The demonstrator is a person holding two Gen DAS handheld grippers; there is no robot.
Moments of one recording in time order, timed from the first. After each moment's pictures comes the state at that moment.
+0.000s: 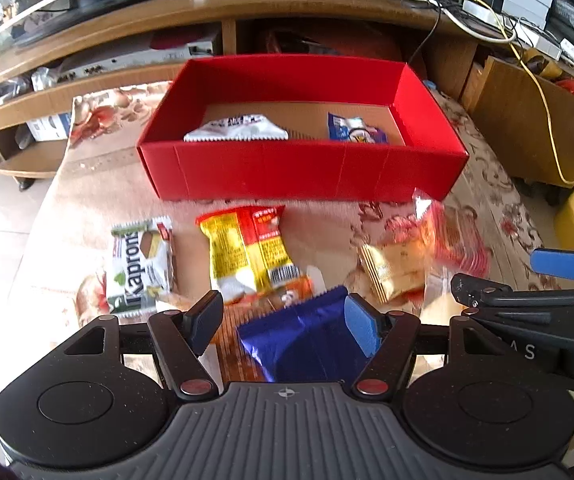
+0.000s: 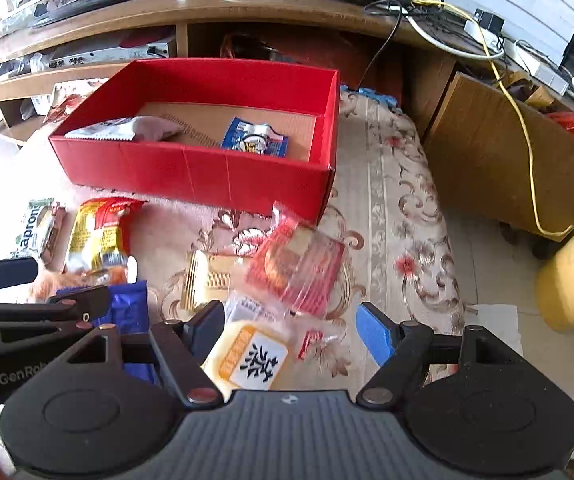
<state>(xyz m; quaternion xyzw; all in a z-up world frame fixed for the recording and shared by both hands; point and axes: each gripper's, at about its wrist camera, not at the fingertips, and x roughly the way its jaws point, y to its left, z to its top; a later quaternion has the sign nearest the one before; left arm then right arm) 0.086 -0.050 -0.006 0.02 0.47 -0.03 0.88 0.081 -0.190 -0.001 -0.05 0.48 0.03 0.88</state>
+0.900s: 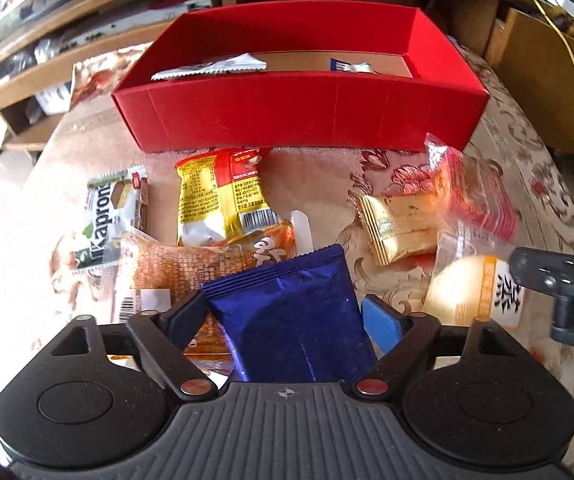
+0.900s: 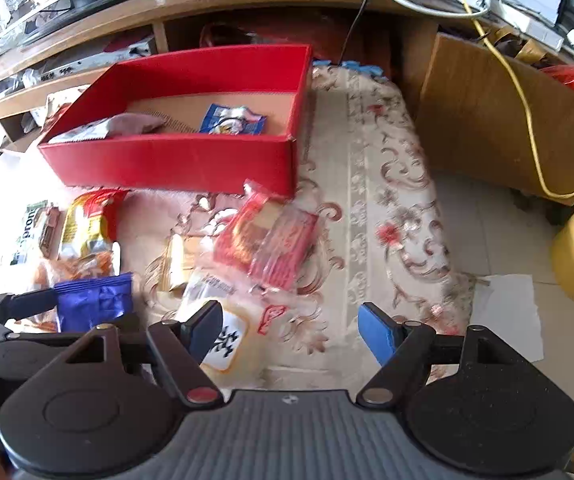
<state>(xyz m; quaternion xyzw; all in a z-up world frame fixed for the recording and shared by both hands) 0.088 -0.080 -0.045 0.04 0.51 0.02 0.86 0.081 -0.225 -0.009 0.00 0.50 0.04 0.86</state>
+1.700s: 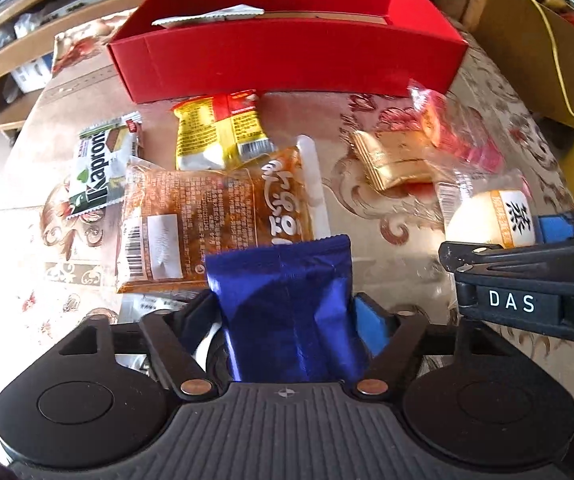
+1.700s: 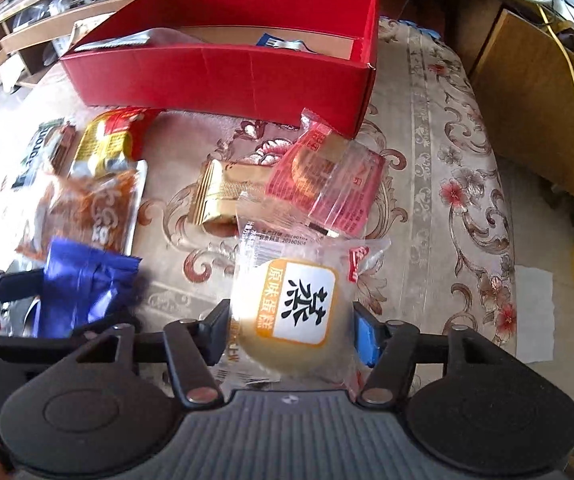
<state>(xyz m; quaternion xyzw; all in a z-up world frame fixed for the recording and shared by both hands) 0.065 -0.069 -0.053 0.03 0.54 -0.03 0.84 0.074 -0.197 -0.045 -0.06 0.55 0.09 0.83</state>
